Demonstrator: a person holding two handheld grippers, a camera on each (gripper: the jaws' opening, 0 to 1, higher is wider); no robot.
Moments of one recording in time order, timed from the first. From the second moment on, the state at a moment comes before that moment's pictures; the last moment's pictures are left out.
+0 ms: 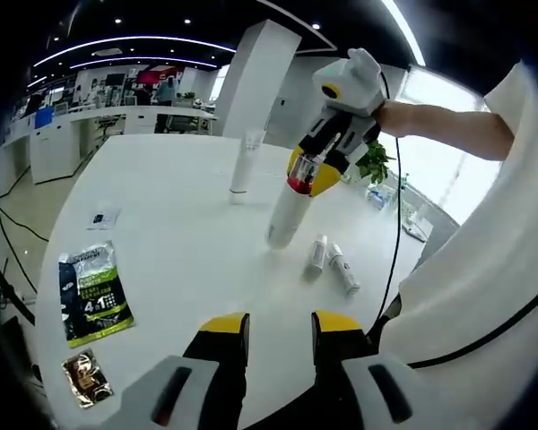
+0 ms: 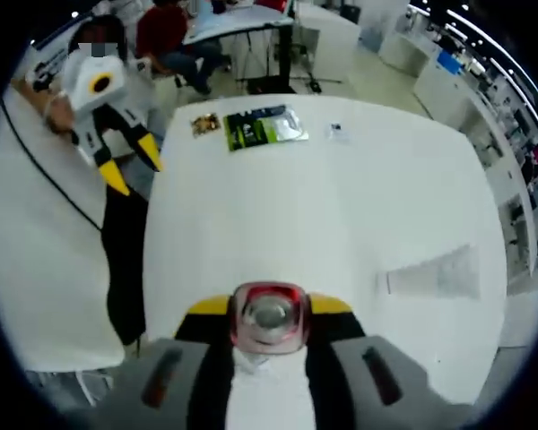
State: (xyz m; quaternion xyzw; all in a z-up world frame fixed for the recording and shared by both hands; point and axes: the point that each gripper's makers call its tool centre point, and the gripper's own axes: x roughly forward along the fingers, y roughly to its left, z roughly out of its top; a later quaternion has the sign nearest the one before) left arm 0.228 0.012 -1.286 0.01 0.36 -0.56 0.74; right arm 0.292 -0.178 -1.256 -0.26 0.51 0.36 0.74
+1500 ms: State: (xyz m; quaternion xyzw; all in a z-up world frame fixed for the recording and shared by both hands) left arm 0.225 0.049 -1.299 0.00 0.41 -0.46 0.79; right arm 0.388 -0.319 -1.279 -0.25 0.51 0.37 0.73
